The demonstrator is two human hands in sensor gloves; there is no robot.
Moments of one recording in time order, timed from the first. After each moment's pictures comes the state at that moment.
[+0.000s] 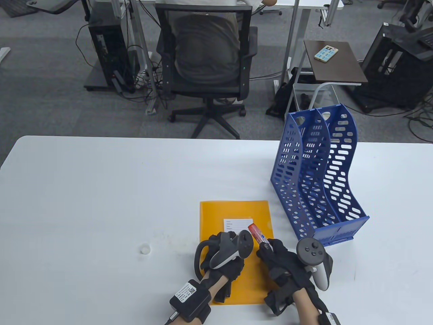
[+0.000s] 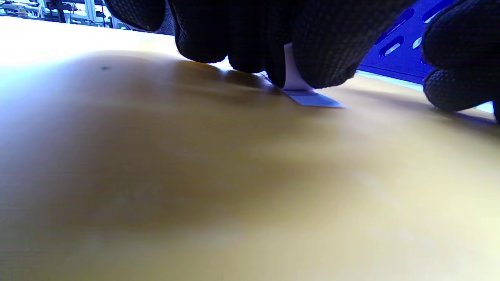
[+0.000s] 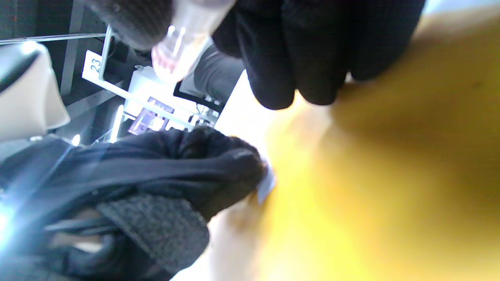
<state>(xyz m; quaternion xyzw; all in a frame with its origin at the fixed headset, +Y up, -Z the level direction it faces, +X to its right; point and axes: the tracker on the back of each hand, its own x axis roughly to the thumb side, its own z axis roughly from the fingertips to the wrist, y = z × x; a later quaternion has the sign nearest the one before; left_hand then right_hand) 0.001 -0.772 -0.328 -0.11 -0.11 0.06 0.99 0.190 -0.779 -0.296 0.00 0.10 0.85 0.52</state>
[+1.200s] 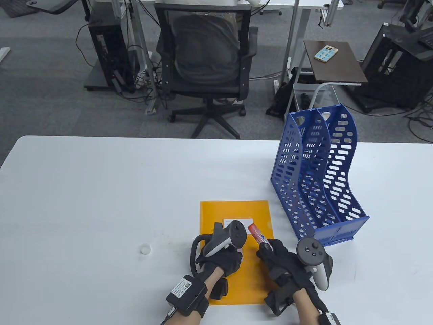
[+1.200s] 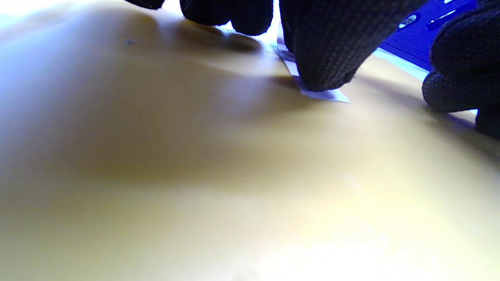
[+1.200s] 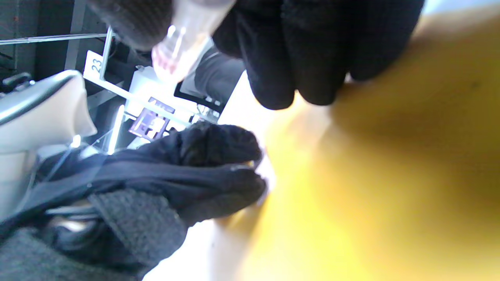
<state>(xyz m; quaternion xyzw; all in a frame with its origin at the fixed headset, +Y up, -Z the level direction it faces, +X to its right) -0.014 -0.772 -0.346 -0.24 -0.11 0.10 0.96 0.189 -0.780 -0.296 0.01 0.10 0.85 0.52</state>
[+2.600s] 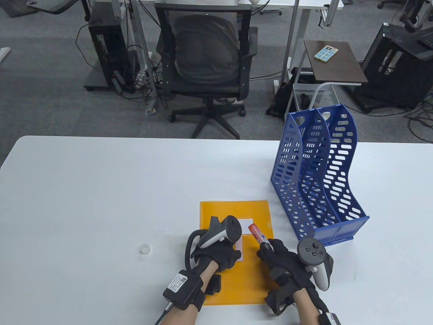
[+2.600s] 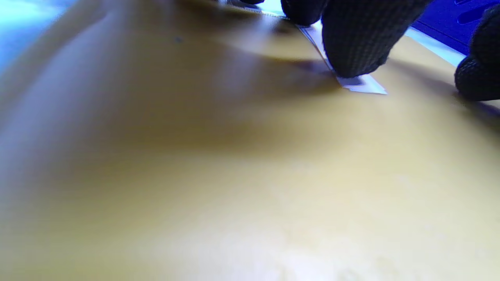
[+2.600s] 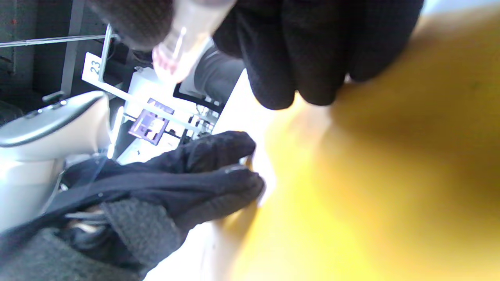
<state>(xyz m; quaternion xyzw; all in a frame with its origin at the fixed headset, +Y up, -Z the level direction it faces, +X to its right) -0.026 -0.775 -0.359 -0.29 -0.11 0.09 0.95 0.191 -0.780 -0.296 0.00 0.10 0.84 0.53</state>
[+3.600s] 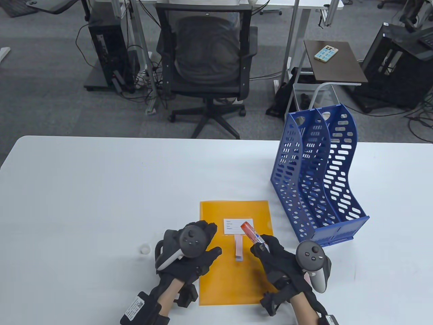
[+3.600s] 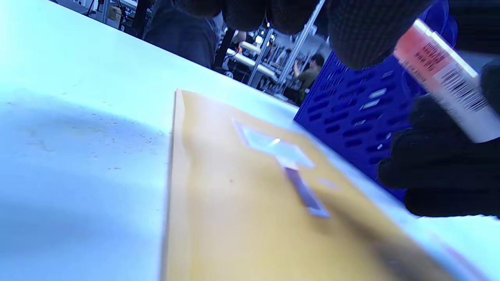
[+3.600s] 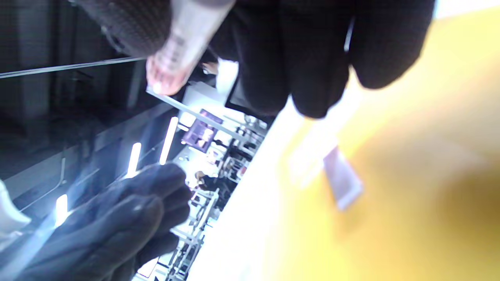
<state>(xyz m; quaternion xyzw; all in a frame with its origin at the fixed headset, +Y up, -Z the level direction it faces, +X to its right) -0.118 -0.711 -0.294 -0.10 -0.16 0.25 0.95 0.170 -0.751 -0.284 0.09 0.01 0.84 0.54</state>
